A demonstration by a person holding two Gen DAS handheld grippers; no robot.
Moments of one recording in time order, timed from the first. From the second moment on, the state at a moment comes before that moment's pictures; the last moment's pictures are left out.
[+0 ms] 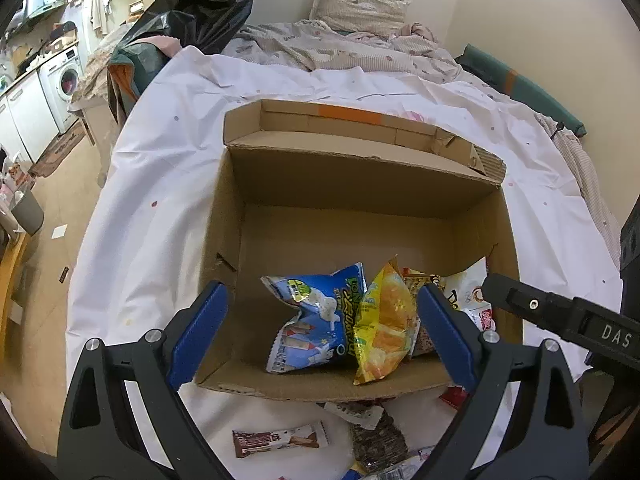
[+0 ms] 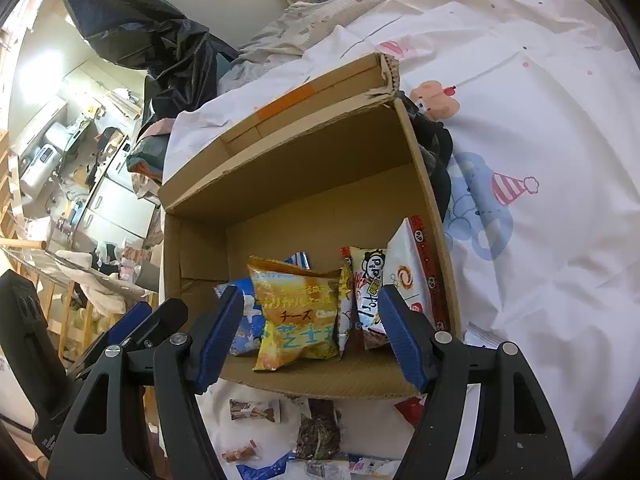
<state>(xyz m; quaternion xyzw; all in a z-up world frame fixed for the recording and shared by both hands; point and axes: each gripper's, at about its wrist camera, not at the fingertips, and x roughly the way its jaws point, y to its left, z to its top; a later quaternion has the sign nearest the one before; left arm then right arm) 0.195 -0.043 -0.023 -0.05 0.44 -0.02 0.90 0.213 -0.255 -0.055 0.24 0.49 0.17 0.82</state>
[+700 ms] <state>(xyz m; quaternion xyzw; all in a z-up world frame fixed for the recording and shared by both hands) 0.140 0.007 -0.002 -0.06 0.42 0.01 0.90 0.159 -0.254 -0.029 0.25 0.48 0.21 0.82</state>
